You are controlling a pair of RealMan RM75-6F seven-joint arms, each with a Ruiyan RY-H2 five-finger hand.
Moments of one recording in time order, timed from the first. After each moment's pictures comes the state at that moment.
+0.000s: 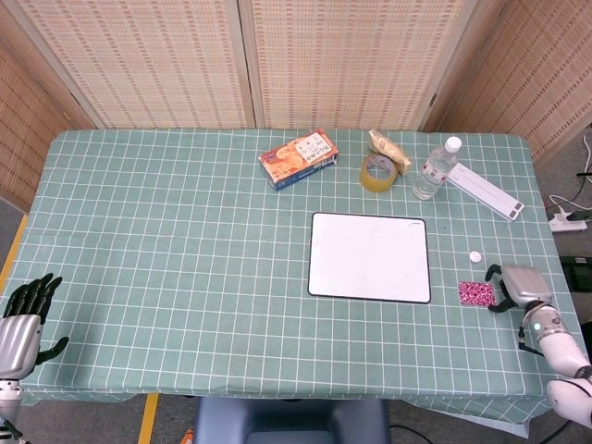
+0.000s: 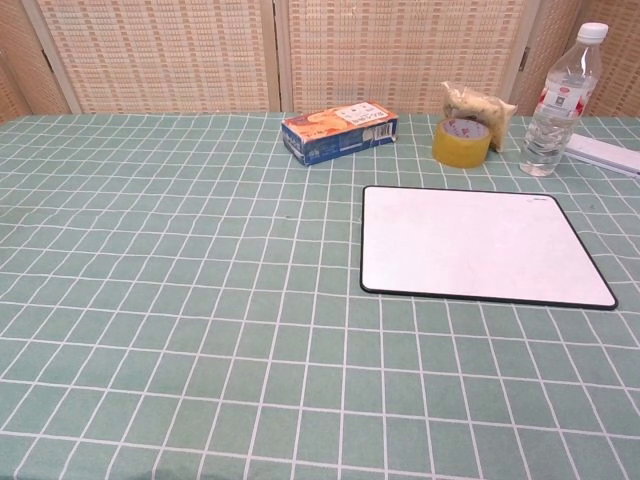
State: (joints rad) left arm -0.10 -1.19 -0.04 -1.48 1.45 1.45 -0.03; right arm 0.44 -1.40 0.04 -0.85 -1.34 0.68 0.31
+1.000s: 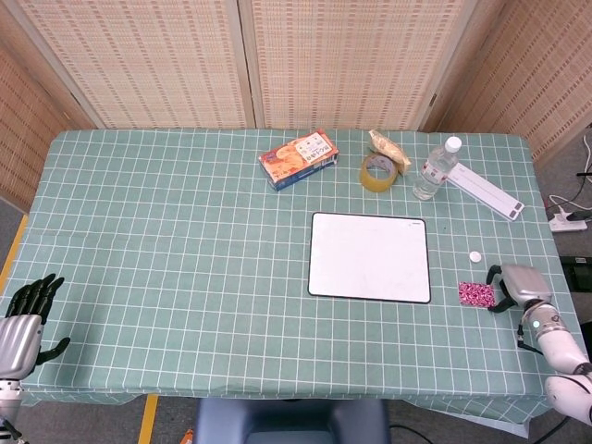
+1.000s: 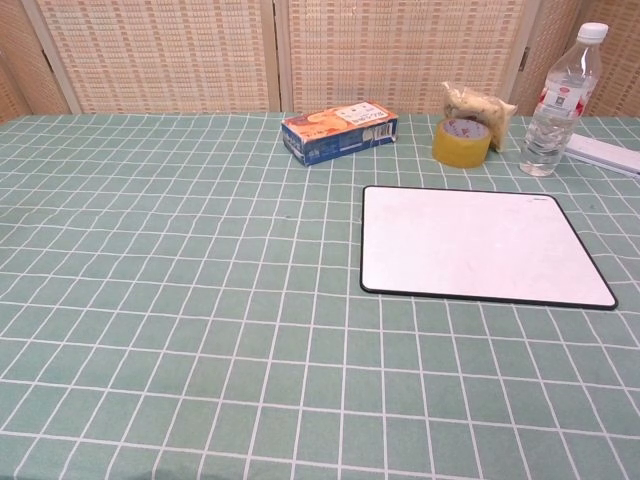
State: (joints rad) left arm -0.10 -1.19 -0.04 -1.47 1.46 1.44 -0.07; right arm 0.45 -1.40 0.05 -0.86 -1.31 0.64 0.30
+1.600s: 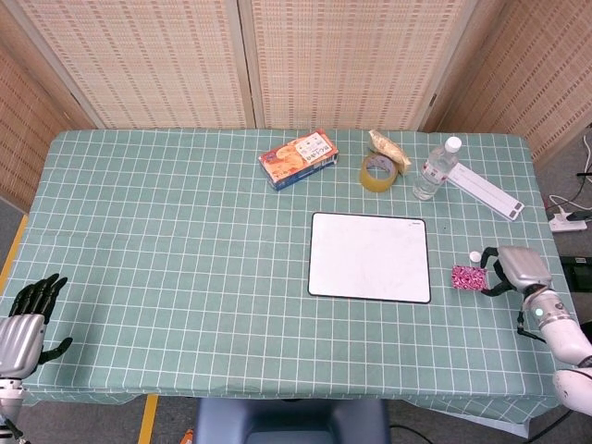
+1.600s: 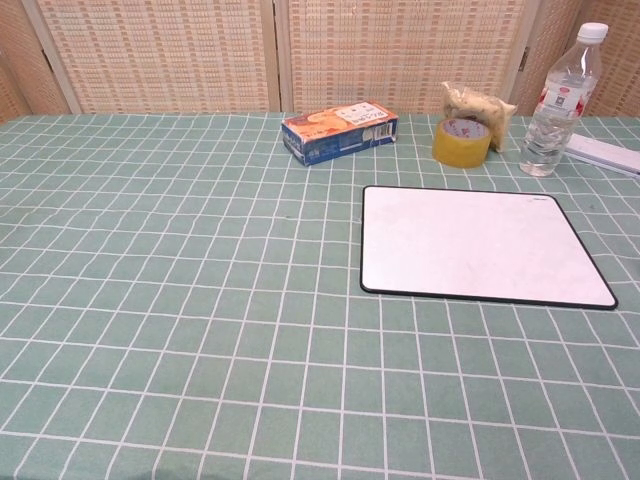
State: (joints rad) left arm -0.11 -1.19 -0.04 -1.48 1.47 1.43 -0.06; right arm 0.49 -1.23 0.11 -1.12 -1.31 0.70 0.26
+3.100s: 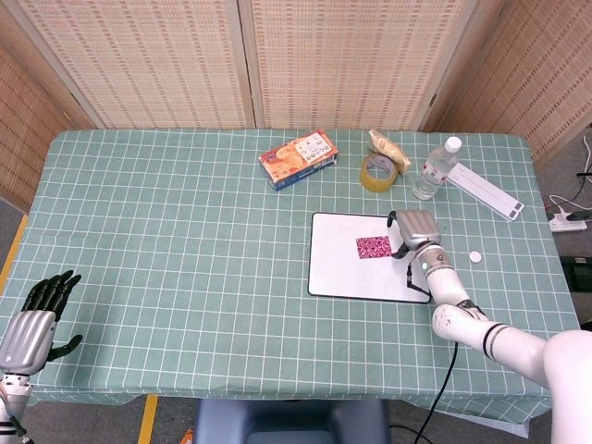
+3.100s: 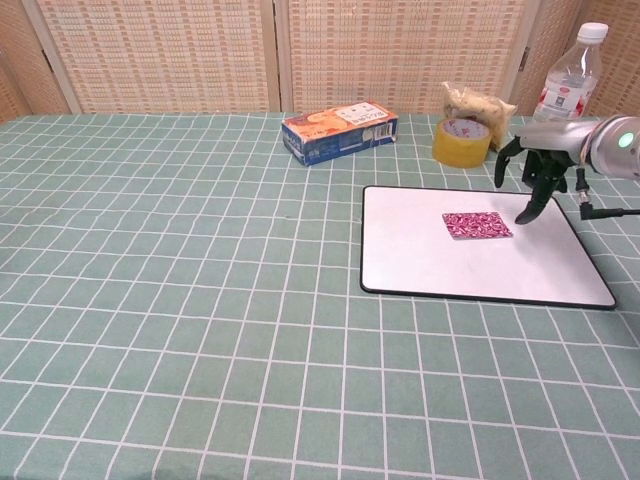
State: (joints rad) left arm -0.14 -1.18 -0.02 -1.48 1.52 1.42 -0.09; right arm 0.91 -1.49 0.14 -1.13 -0.60 0.66 -0.40
